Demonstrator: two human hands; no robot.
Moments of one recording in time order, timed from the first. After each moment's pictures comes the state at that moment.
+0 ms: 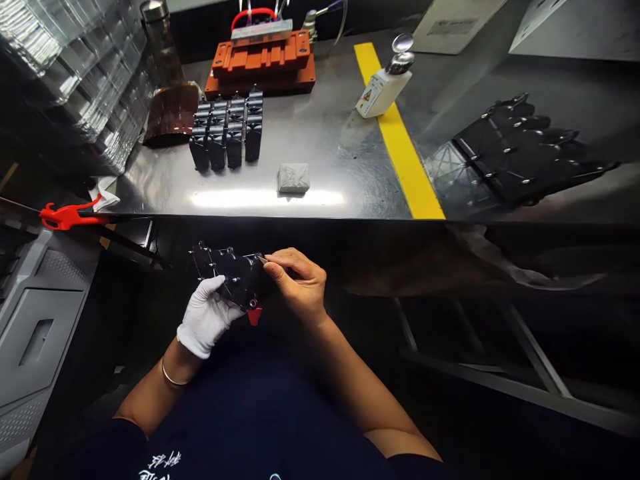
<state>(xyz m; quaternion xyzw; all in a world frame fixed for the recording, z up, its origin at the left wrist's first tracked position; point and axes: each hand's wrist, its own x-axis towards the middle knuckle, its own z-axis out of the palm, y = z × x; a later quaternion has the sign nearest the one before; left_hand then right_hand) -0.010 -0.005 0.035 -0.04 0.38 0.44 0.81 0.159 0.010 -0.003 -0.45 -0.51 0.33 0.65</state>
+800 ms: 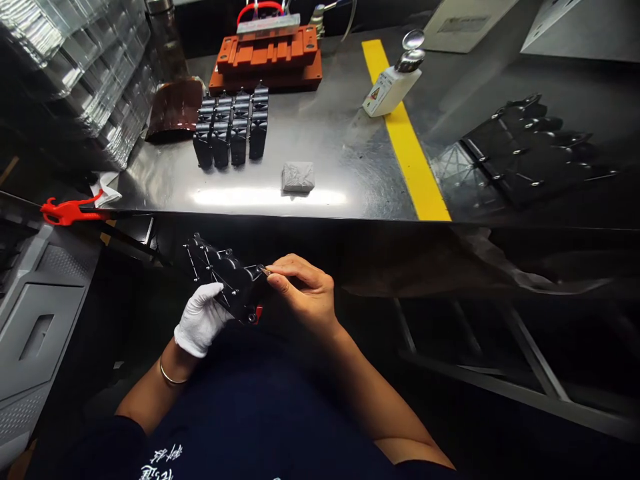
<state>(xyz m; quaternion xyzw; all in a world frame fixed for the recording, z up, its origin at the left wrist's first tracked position) -0.023 -0.017 0.016 0.04 0.39 0.46 0.80 0.165 -0.003 0.016 -0.43 -0.55 0.39 0.60</state>
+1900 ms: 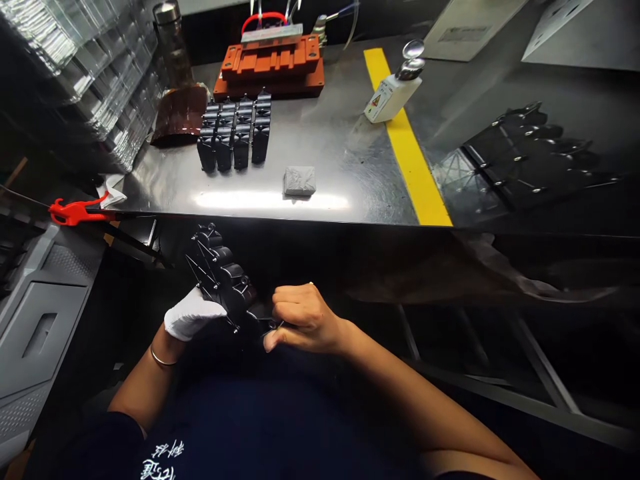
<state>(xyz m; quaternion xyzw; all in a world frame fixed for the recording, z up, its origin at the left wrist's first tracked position) -0.044 -0.007 0.020 0.29 0.35 0.39 0.80 0.182 -0.005 0.026 -0.23 -0.83 0.24 0.44</state>
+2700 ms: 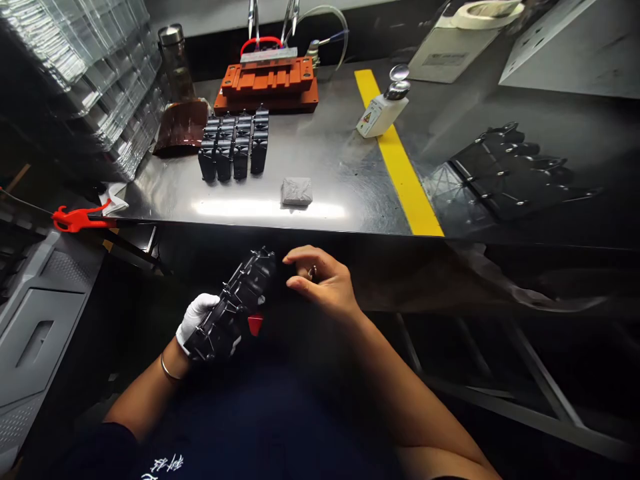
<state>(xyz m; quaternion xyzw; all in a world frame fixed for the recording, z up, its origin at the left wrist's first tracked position) -0.038 -0.014 0.001 0.10 0.21 0.24 0.94 0.205 0.023 0.018 -0.37 -0.60 0.44 0.56</state>
